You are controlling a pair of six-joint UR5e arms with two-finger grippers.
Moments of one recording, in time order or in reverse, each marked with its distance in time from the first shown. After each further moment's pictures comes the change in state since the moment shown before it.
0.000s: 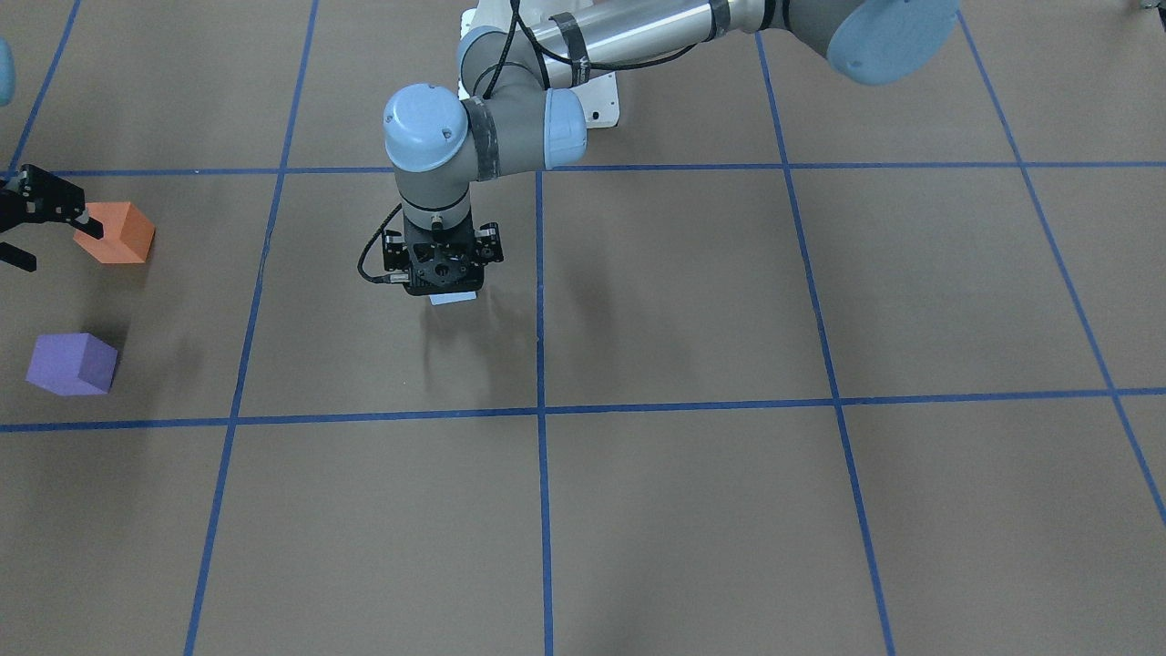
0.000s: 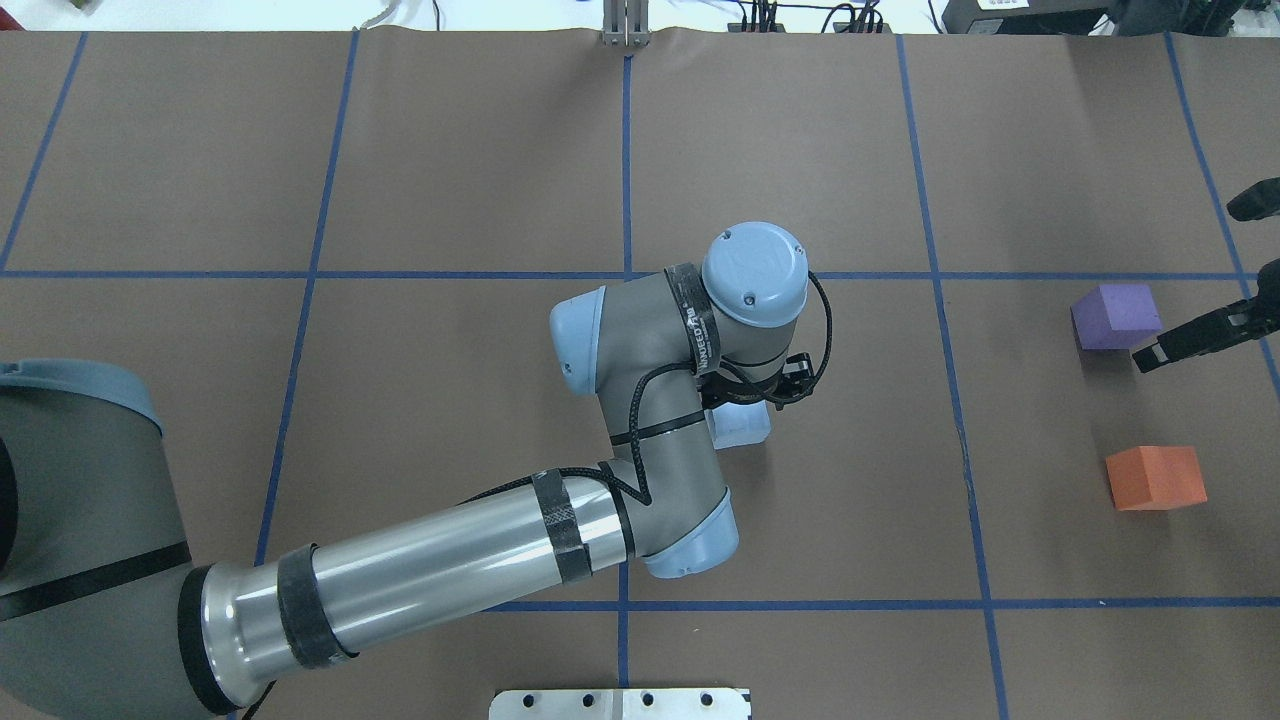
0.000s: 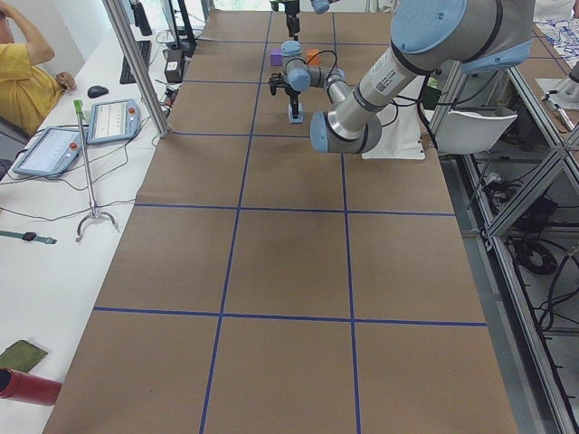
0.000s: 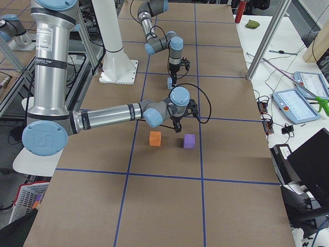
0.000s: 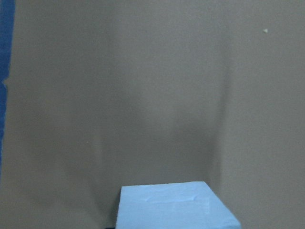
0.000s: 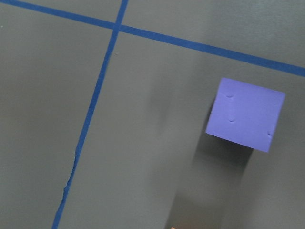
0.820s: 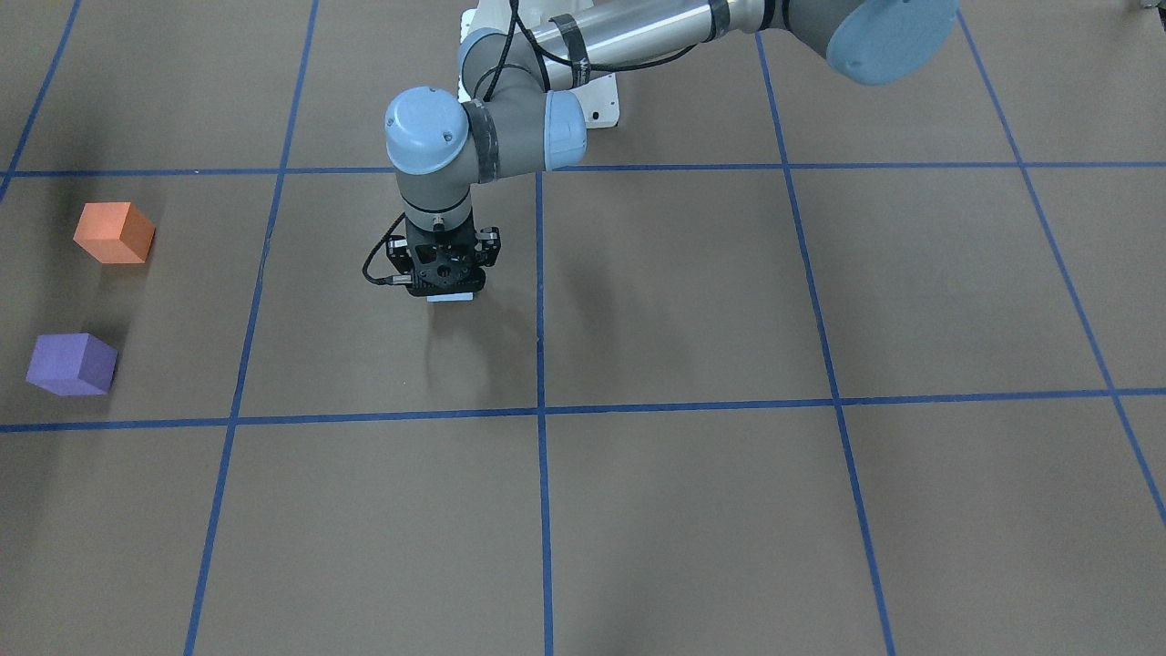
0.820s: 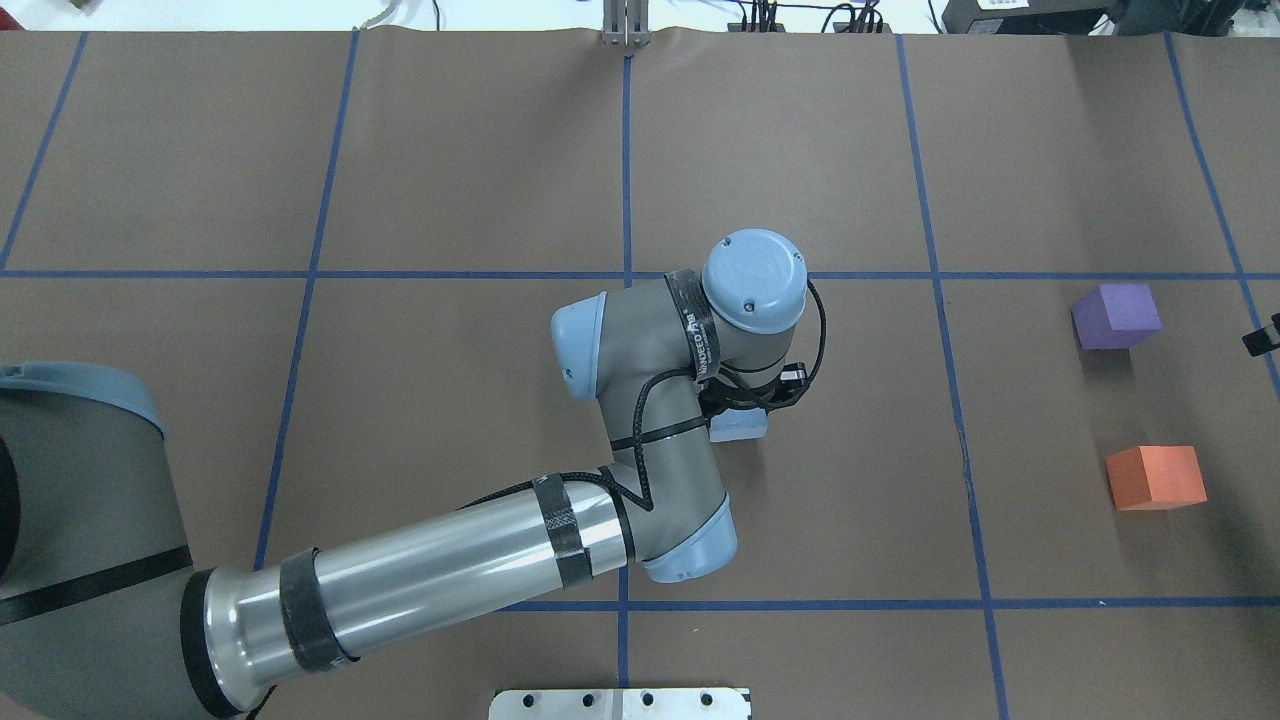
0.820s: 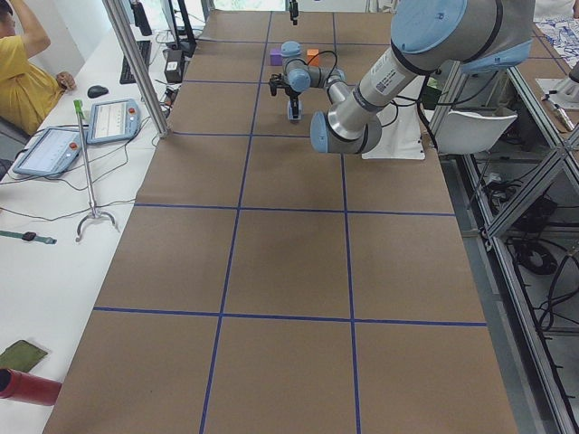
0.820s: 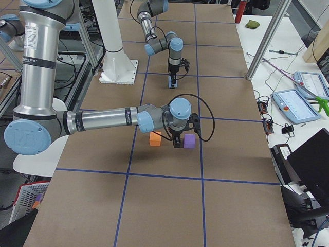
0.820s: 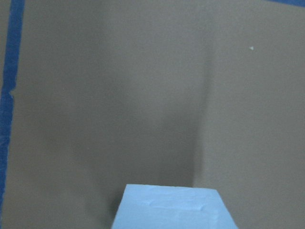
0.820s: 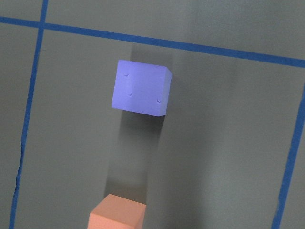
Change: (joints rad) left arm 0.017 -0.001 0.033 -0.006 0.003 -0.005; right arm 0.174 -0.064 -0.001 -0.170 0.018 -0.216
